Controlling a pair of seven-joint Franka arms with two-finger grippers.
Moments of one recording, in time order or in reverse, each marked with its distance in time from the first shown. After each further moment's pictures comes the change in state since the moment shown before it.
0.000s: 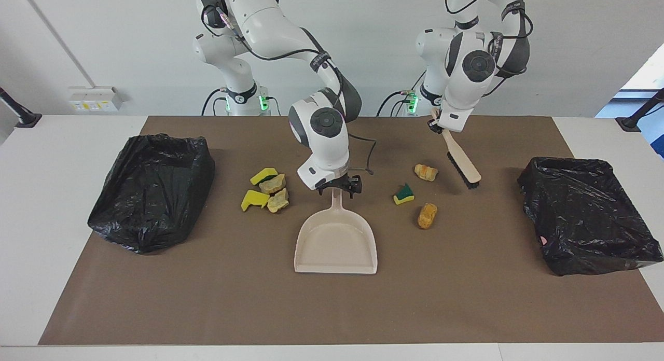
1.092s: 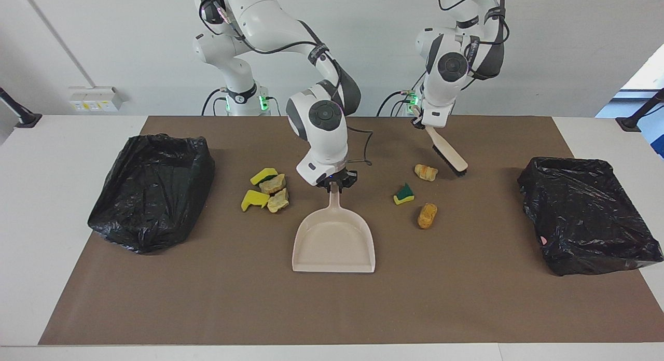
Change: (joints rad) left arm -0.116 -0.018 -0.040 -0.117 -0.103 0.096 -0.237; right arm -0.010 -0.054 -0.008 0.001 0.000 -0.081 -0.238
